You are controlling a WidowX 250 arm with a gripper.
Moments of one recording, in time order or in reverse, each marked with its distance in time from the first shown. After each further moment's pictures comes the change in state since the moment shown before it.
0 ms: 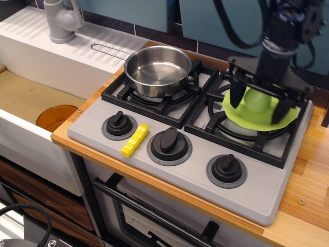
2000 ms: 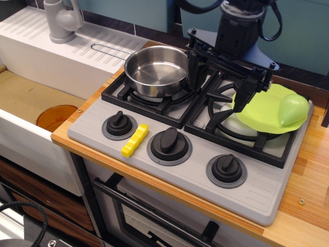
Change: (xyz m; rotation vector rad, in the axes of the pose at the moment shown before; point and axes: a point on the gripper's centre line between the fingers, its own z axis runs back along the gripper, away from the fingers) arm -0.042 0.042 0.056 -0.004 0.089 -0.104
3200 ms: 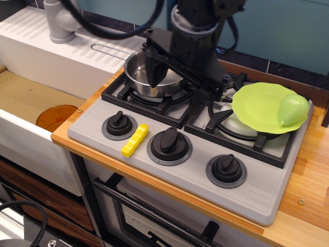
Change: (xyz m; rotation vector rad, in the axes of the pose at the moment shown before) arm -0.036 0.043 0.007 0.135 -0.160 -0.014
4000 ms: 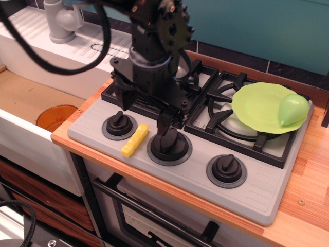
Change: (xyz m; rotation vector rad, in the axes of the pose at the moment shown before) arm -0.025 0.021 -0.037 -0.018 -0.019 0.039
